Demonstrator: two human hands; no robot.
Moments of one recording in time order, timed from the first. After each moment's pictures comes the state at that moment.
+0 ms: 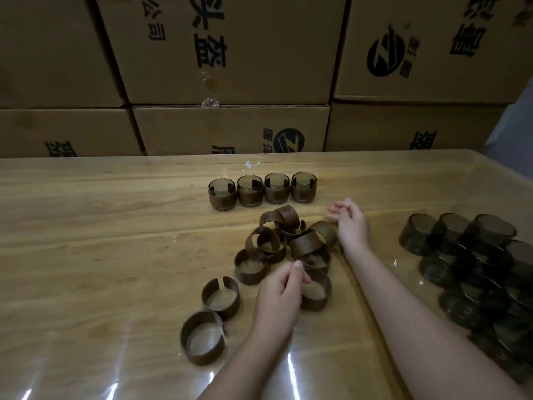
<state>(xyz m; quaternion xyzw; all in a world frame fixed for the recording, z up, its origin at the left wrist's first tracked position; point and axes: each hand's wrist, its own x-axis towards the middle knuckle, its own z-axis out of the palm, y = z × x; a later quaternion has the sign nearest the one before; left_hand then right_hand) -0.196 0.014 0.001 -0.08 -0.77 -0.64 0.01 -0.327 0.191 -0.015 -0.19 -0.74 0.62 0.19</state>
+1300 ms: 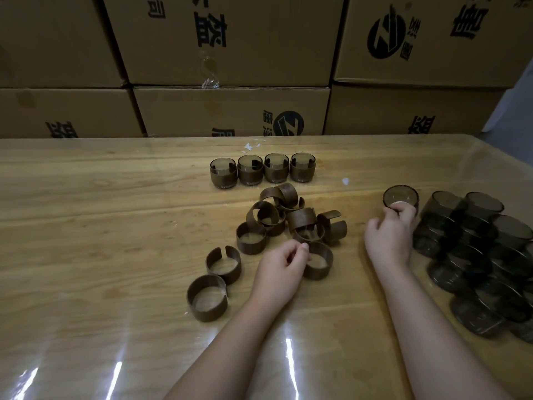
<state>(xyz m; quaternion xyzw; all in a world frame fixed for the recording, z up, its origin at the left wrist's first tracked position) -0.192 0.007 -0.006 -0.11 -0.82 -0.56 -0.02 -0.241 0.223 -0.023 -0.26 -0.89 0.26 0.28</state>
